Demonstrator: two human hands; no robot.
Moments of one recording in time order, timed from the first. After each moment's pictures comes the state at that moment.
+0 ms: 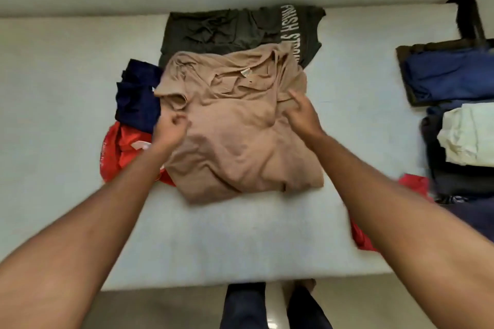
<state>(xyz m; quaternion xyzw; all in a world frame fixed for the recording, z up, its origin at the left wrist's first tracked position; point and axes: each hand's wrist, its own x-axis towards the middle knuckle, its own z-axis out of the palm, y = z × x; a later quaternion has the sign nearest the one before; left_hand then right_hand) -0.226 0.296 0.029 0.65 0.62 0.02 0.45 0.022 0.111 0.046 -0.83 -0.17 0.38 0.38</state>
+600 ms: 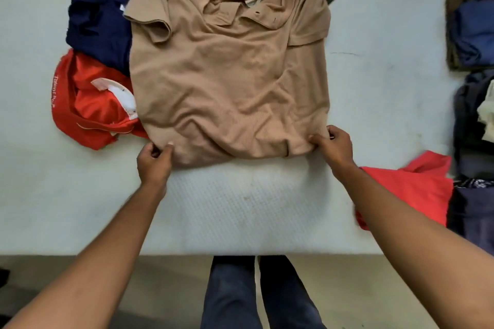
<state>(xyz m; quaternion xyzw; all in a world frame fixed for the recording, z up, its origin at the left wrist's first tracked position) -0.336 0.156 -0.099 0.44 0.73 0.16 0.50 -0.006 -0.042 -0.075 -0.88 -0.05 0.37 0.30</state>
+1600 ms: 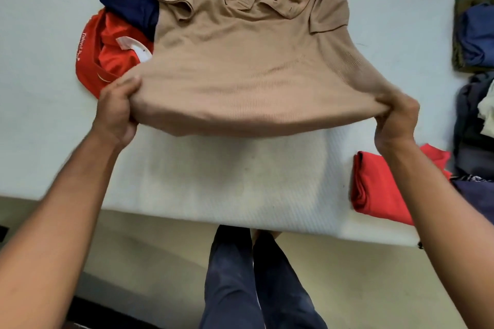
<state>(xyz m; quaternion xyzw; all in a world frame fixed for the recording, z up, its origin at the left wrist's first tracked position) -0.365 0.184 0.015 0.37 0.58 0.29 0.67 0.034 -0.067 0.008 -0.73 -0.02 0.29 0.61</state>
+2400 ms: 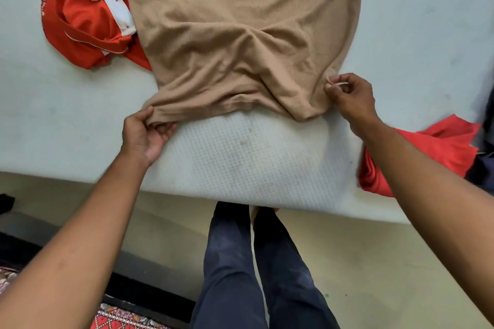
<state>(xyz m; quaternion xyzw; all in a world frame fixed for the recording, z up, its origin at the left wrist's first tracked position) -0.385 0.094 -0.088 0.09 0.65 0.25 0.71 0.006 -0.077 -0.090 -0.82 -0.16 0.40 0.37</state>
